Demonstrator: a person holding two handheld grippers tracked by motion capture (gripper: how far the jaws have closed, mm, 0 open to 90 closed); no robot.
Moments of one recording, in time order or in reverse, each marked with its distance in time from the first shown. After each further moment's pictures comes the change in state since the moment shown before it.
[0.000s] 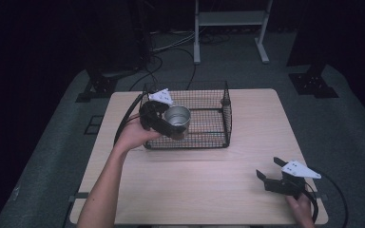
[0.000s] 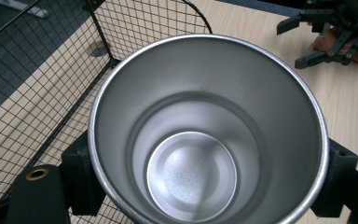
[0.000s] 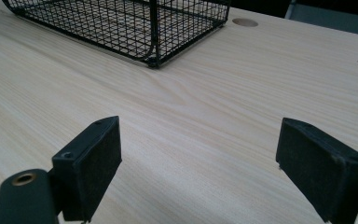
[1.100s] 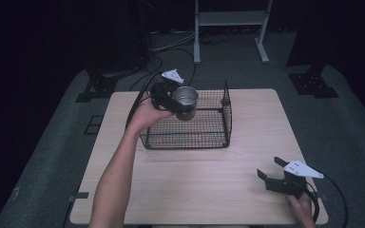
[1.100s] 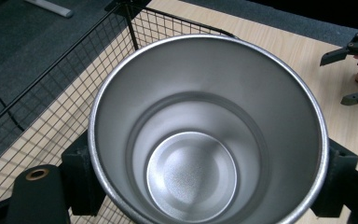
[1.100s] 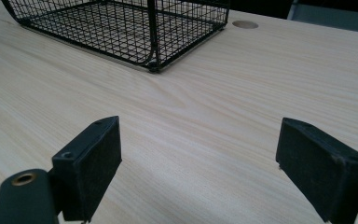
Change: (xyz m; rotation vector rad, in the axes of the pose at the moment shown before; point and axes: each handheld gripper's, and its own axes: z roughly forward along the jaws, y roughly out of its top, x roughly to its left) left arm 0.039 0.046 0.026 0.003 0.058 -0.039; right arm -0.004 -0.001 -0.002 -0.016 0.018 0.034
